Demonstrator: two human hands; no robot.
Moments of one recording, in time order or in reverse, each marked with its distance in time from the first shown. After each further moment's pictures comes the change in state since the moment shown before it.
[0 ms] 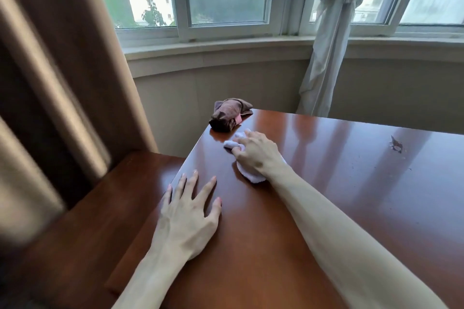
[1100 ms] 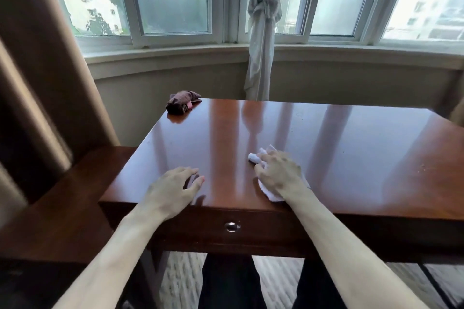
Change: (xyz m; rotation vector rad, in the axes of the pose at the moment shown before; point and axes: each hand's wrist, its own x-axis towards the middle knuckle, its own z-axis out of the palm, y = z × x) left_hand -0.112 0.045 -0.035 -0.209 -0.141 0.272; right_hand -0.302 0.048 -0.066 -0.014 0.141 0.344
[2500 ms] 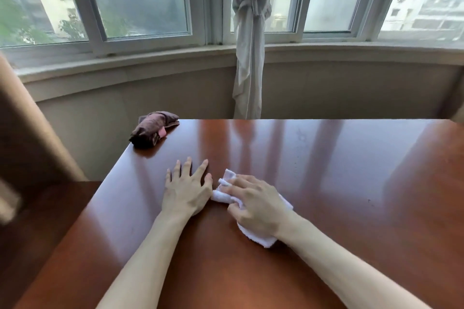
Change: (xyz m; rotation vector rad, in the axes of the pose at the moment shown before) left_hand 0.229 0.031 0.059 0.172 -0.019 -0.111; right_hand 0.120 0.011 0.032 0.041 -0.081 -0.412
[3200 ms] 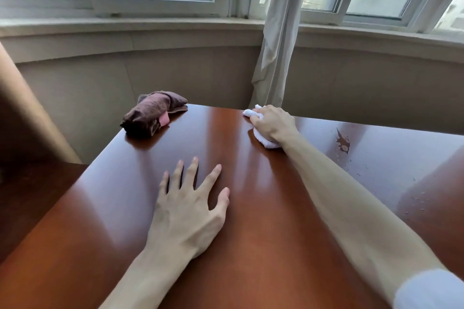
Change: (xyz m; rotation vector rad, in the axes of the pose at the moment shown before) left_hand 0.002 -0.002 0.006 0.035 0.061 -0.018; right_hand 0.245 0.145 0.006 -0.056 -0.060 0.383
